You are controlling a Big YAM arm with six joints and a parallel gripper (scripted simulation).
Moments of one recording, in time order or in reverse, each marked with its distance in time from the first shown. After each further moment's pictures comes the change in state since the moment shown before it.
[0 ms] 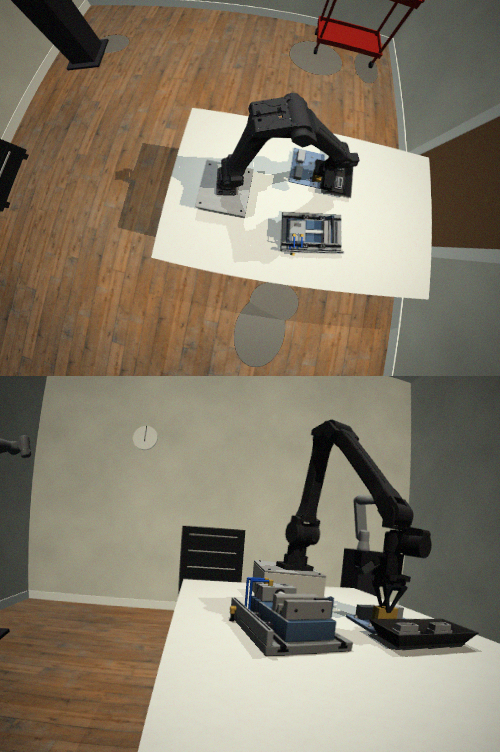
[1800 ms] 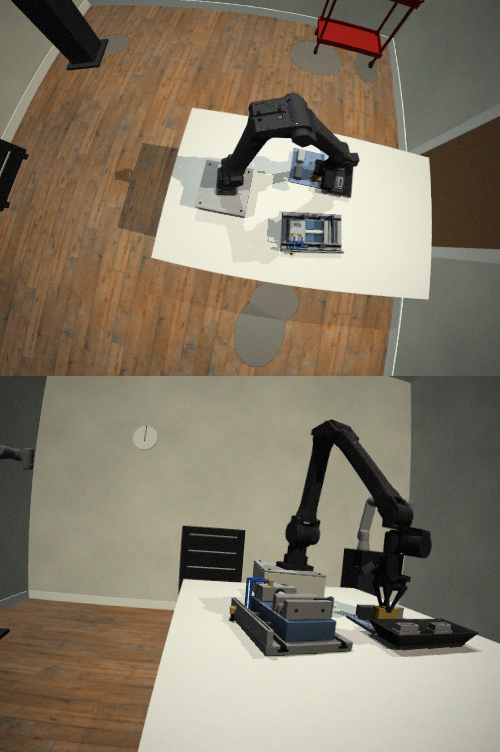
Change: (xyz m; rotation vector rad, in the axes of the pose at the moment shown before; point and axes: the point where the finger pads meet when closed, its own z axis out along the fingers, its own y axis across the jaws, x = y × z) arm 0.000 0.000 0.000 -0.001 0.000 0.000
